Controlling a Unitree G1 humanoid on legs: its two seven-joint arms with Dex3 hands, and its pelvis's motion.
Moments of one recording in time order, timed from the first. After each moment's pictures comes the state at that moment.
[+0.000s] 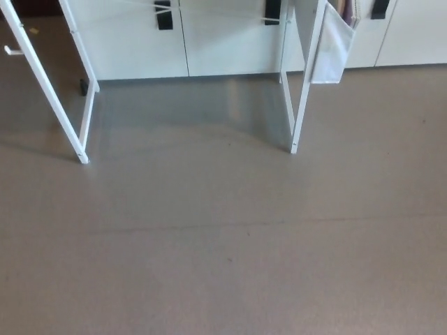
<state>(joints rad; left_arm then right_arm) -0.04 0.68 0.28 0.99 -0.06 0.17 -0.21 0.04 -0.69 -0.19 1.28 -0.07 -0.35 0.15</state>
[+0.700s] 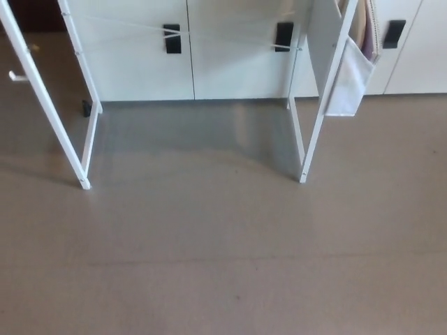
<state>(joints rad) -0.05 0.69 0.28 0.99 -0.06 0.18 -0.20 0.05 -0.67 -0.19 1.28 -0.07 -0.35 0.16</state>
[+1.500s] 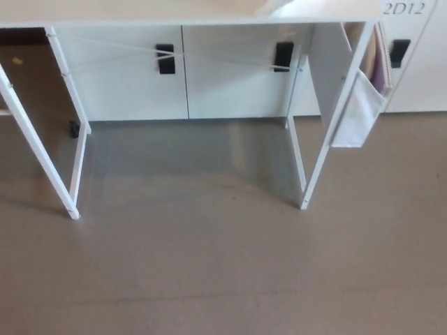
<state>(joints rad) -0.07 0.69 0.28 1.00 -0.06 0.20 -0.19 0.05 -0.67 -0.25 1.27 -0.03 -0.34 0.18</state>
